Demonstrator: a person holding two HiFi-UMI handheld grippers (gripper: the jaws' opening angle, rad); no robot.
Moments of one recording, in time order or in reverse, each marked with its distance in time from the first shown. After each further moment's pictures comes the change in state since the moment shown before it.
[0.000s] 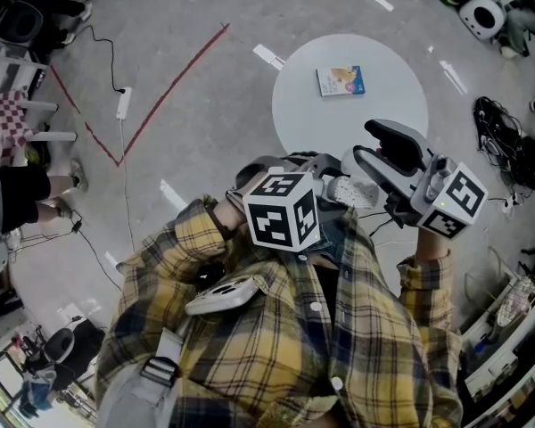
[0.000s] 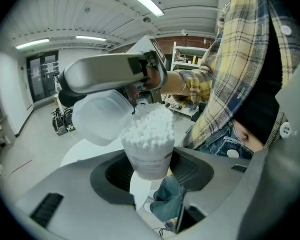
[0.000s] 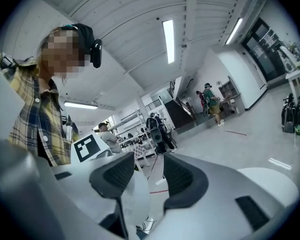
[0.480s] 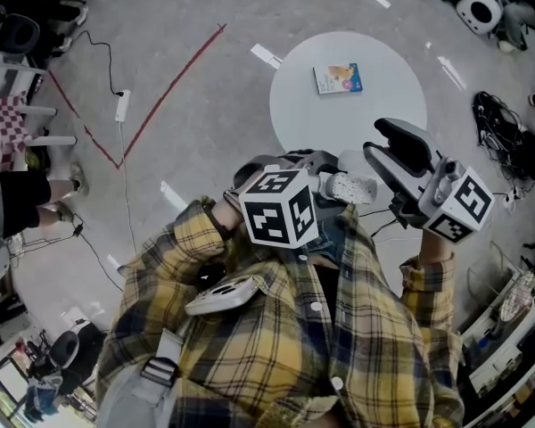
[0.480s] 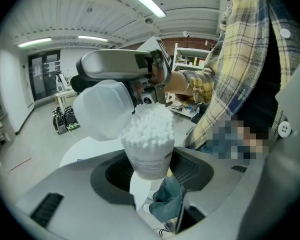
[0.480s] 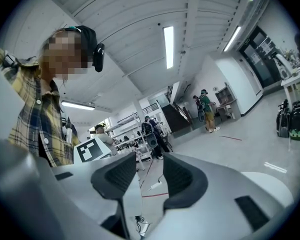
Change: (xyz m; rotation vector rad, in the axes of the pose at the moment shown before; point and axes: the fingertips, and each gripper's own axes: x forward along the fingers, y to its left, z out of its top) left arm 0.000 0.003 -0.001 -0.019 -0.012 0.002; right arm -0.017 -0.003 0.010 -0.016 -0.048 -0.048
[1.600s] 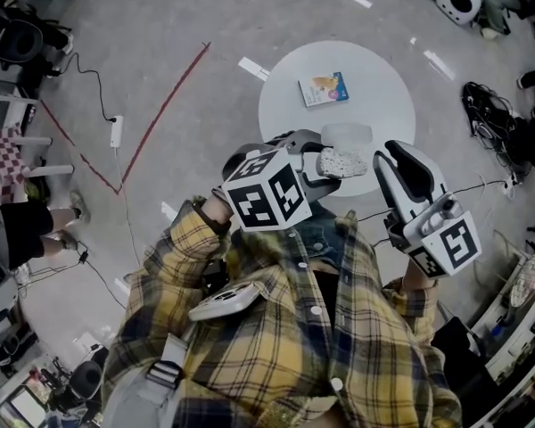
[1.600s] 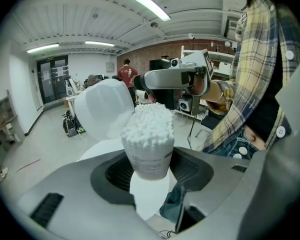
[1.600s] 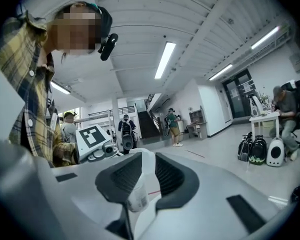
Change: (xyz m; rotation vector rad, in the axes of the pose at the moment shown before) left arm -0.024 0.062 0.007 -0.012 -0.035 0.090; right arm -0.031 -0.006 0.010 -0.168 -0.064 -0.389
